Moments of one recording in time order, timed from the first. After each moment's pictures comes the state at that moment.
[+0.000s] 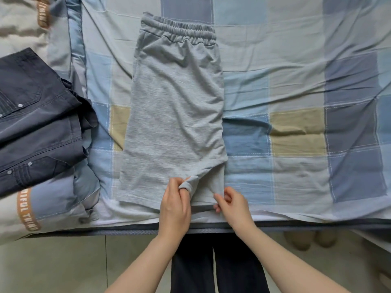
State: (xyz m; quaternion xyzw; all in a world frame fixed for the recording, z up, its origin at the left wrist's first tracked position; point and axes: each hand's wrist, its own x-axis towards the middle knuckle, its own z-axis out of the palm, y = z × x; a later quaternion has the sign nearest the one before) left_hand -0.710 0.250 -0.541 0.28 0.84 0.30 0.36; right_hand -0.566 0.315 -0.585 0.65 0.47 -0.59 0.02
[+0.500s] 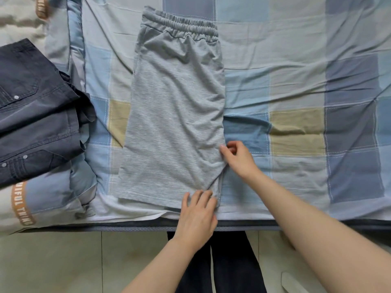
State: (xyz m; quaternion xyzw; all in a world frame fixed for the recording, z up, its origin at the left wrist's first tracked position) left_hand -0.662 0.227 -0.581 0.63 0.72 0.04 0.27; right_hand -0.597 0.427 -0.594 0.64 0.56 -0.52 0.04
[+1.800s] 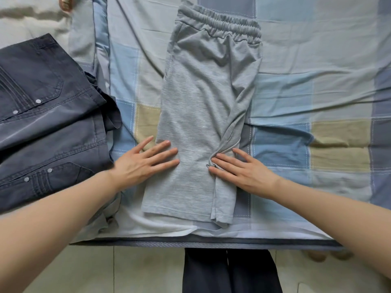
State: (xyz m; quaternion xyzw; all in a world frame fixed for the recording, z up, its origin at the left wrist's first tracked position) left_hand -0.966 0.261 -0.633 0.86 0.49 -0.10 0.07; right_hand -0.629 0.421 -0.631 0.00 0.99 -0.07 0.13
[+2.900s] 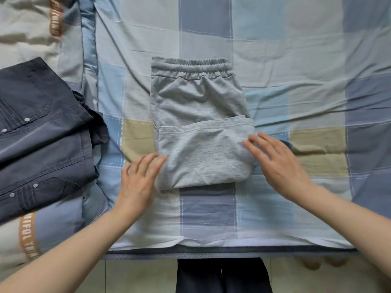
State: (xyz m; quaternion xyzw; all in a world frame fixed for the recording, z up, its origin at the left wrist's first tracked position) left_hand -0.881 0.265 -0.590 0.60 0.78 0.06 0.17; right_hand -0.575 0.479 -0.580 0.28 0.95 -0.12 0.00
